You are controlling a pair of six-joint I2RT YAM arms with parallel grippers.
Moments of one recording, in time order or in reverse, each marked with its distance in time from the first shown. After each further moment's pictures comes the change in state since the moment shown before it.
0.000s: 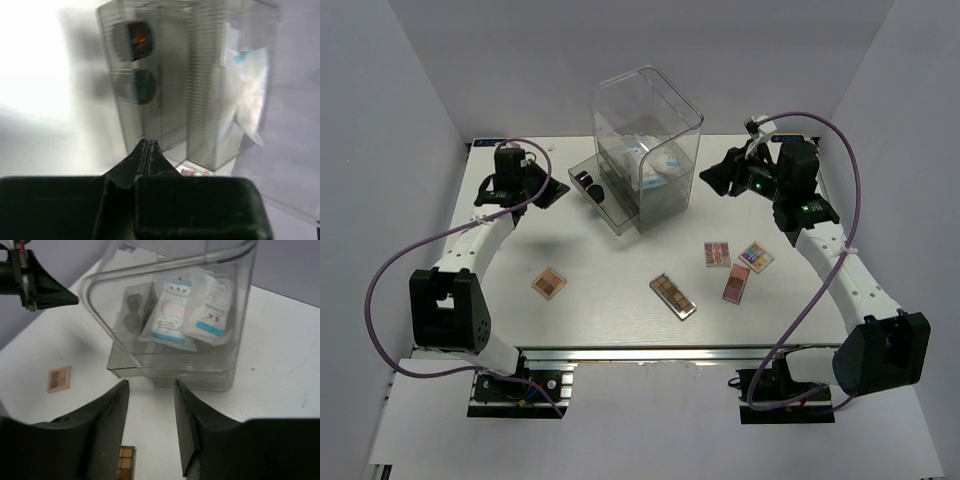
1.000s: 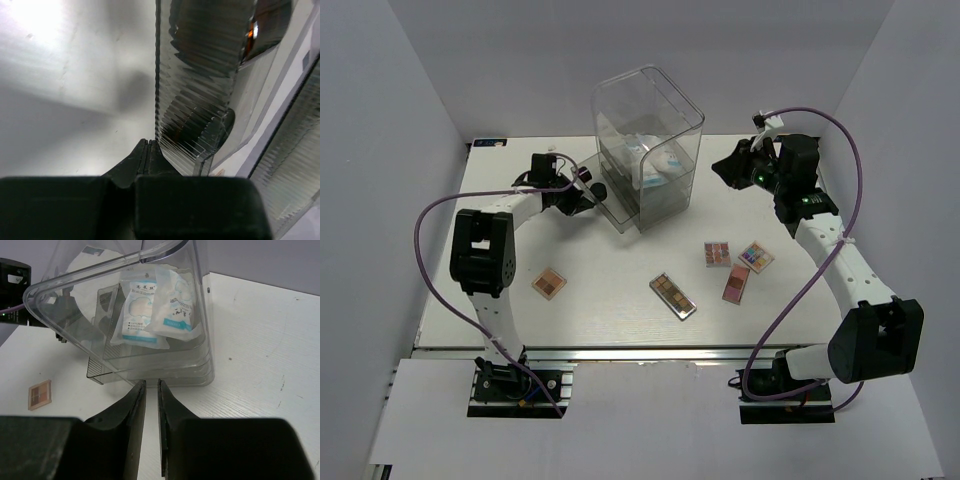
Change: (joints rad) left arm -0.042 0.451 0.151 0.037 0.122 -0.059; right arm -0.052 0.075 0.032 -0.006 0.082 0.046
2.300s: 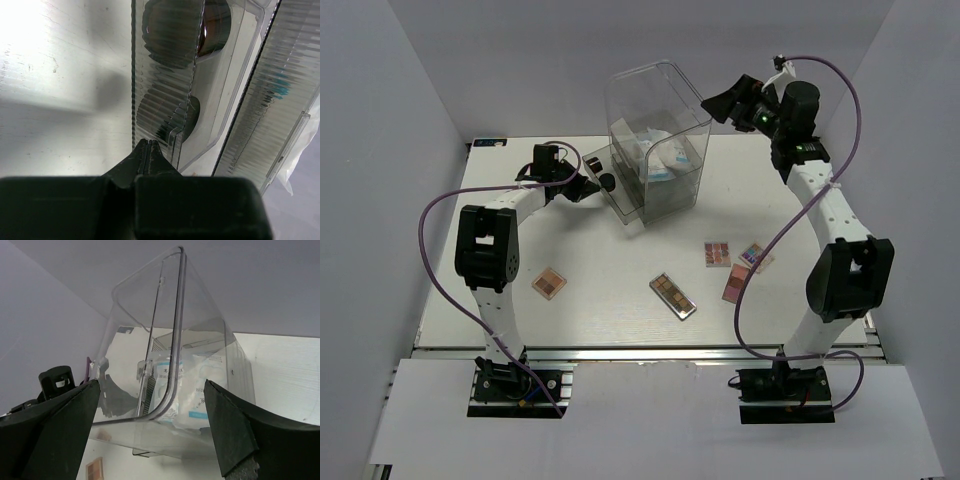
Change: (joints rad) left arm -0.010 0.058 0.093 0.108 0.042 -0.077; right arm -0.063 0.366 0.451 0.107 -0.026 0.401
